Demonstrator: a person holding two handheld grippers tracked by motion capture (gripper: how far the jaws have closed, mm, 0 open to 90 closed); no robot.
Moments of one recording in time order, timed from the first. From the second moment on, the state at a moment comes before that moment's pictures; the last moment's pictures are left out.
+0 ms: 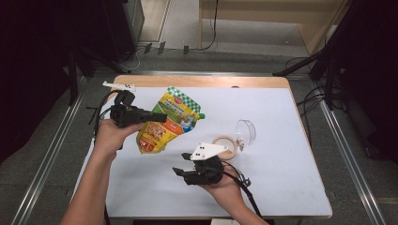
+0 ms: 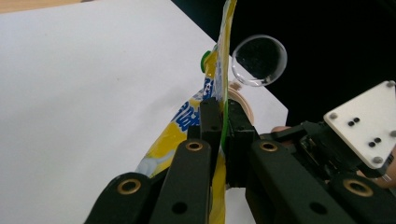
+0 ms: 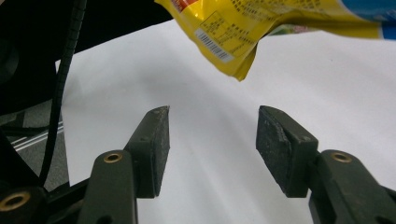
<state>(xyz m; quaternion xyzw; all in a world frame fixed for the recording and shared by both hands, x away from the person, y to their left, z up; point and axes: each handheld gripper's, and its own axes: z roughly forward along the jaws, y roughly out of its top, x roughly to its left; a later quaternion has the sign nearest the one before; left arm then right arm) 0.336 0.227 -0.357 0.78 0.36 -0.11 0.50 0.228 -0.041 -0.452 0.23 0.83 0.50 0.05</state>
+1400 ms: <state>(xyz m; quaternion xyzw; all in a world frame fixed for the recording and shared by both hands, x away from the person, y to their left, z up) 0.373 0.217 -0.409 0.78 0.40 -0.08 0.48 0.235 -0.062 -0.451 0.27 0.82 0.49 0.06</state>
